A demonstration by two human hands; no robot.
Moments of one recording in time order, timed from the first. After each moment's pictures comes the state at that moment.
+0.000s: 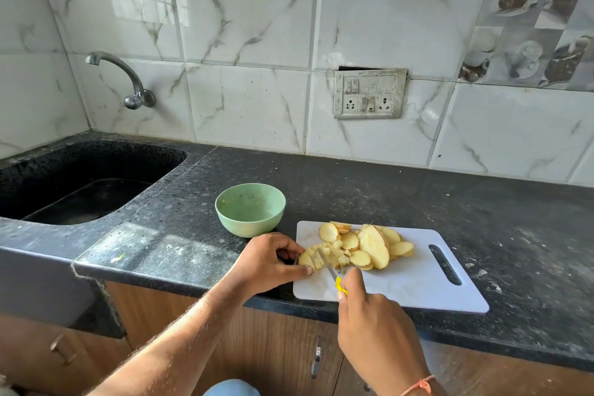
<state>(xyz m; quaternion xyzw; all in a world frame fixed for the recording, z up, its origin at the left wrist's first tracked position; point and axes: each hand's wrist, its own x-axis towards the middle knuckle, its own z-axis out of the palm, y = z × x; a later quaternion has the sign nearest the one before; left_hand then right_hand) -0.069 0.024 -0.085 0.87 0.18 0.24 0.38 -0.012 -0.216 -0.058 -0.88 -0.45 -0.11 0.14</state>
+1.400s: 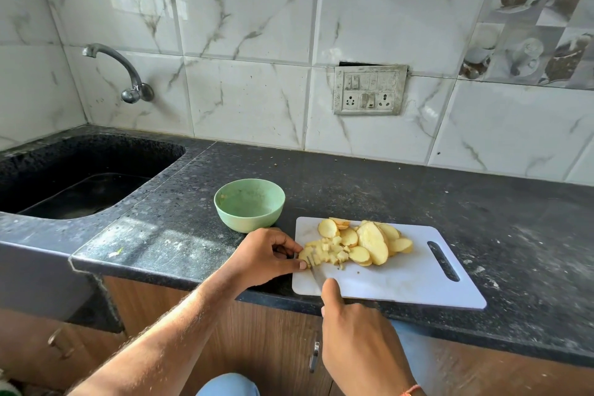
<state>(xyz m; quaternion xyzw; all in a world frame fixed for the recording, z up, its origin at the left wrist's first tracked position) -0.069 0.033 -0.086 0.87 0.19 0.20 0.40 -0.039 -0.208 -0.049 -0.88 -0.47 0.00 0.08</state>
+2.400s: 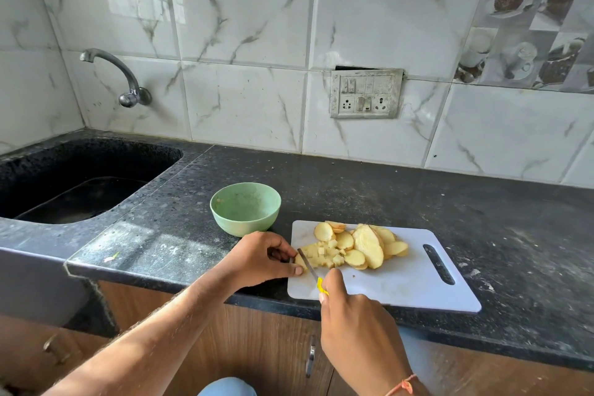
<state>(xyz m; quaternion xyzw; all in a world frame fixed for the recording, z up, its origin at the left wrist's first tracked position) -0.071 0.033 -0.076 0.87 0.21 0.16 0.42 -0.022 -0.208 -0.055 -0.89 -0.45 -0.08 0.07</state>
